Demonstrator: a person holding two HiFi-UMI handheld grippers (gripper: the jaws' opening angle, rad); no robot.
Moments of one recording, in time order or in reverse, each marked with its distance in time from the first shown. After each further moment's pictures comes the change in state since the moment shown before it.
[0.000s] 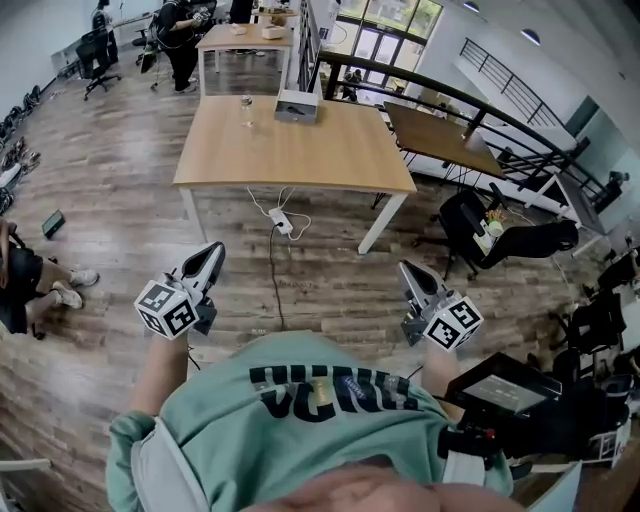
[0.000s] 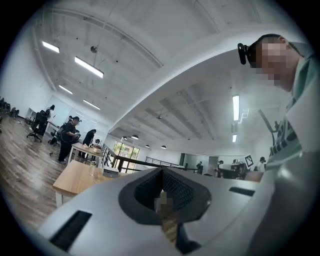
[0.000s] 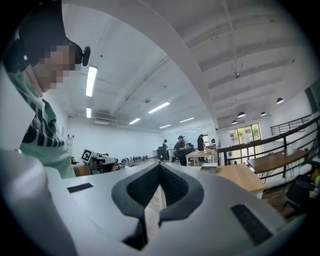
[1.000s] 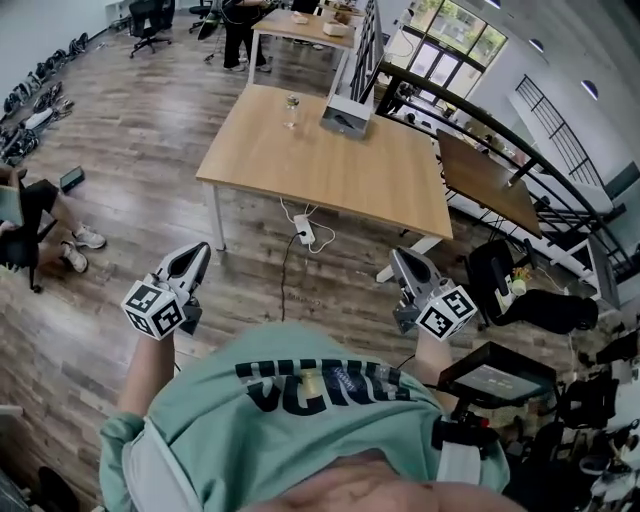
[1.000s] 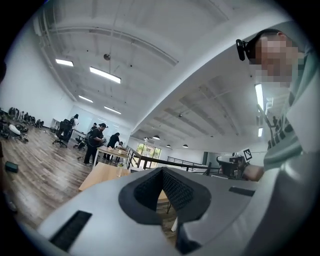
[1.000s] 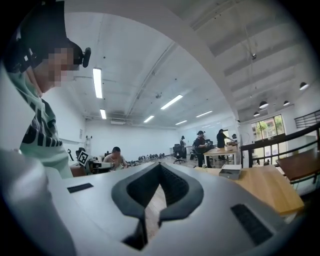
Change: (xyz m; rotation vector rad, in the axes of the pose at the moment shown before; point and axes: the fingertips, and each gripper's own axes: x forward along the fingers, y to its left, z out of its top) left arm 0.032 0.132 -0.002 -0.002 -0.001 0.271; right arm 0.208 -0.091 0.000 0.010 0.031 0.234
